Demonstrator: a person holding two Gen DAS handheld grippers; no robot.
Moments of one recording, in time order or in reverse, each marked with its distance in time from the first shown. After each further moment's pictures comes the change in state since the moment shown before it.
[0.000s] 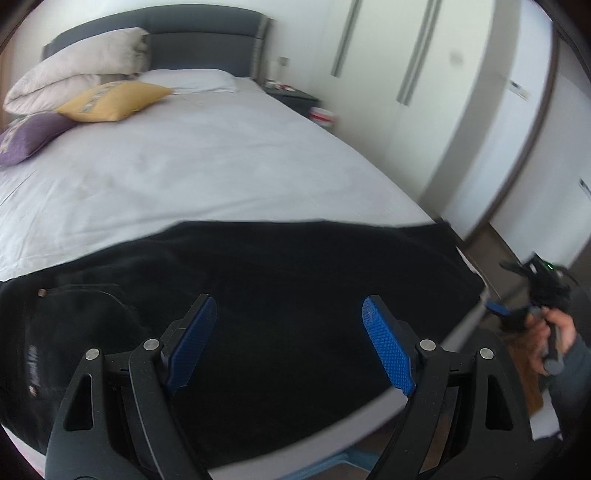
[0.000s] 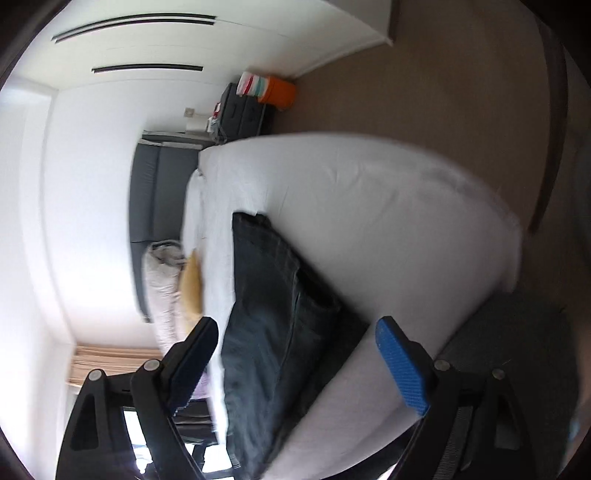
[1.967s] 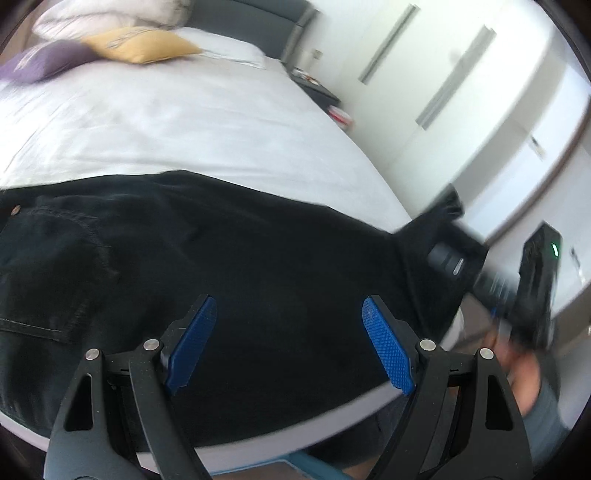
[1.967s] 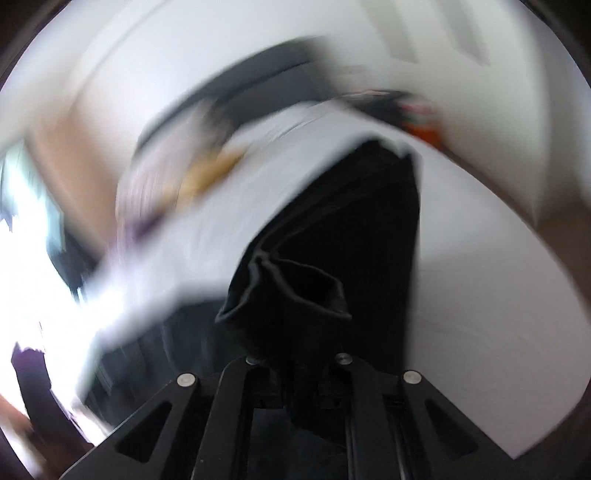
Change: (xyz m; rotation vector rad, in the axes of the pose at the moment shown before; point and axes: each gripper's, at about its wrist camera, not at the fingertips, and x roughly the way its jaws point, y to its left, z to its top) left arm 0.008 0.037 -0.023 -0.297 0.018 -0.074; right arm 0.161 0.198 -0.181 -1.070 0.053 -0.246
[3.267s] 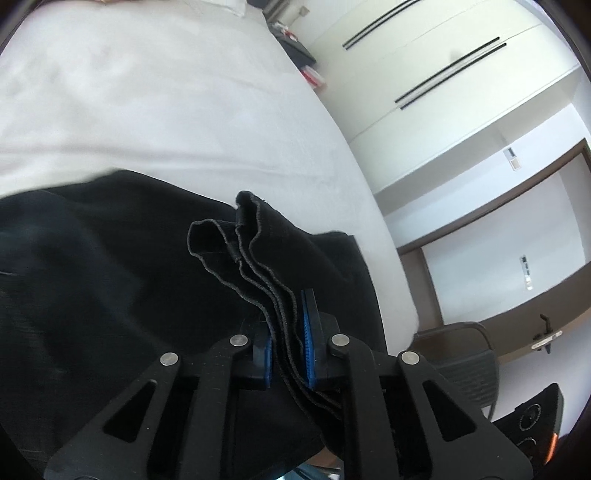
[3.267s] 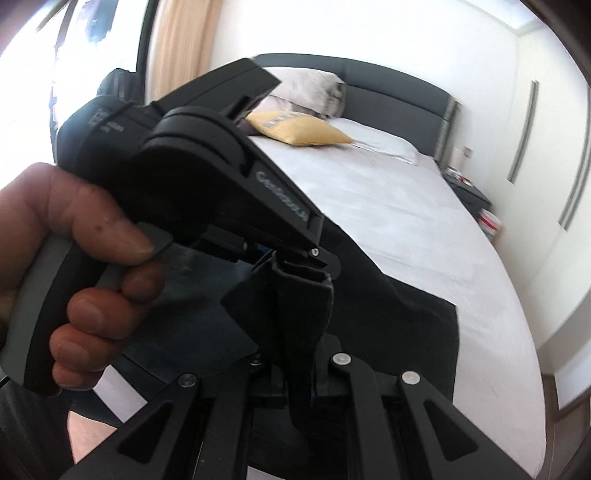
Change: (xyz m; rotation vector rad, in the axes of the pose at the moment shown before) left arm 0.048 0.040 0.069 -0.065 0.223 -0.224; right arm 0.023 0.153 -0.062 -0.590 -0.018 -0.061
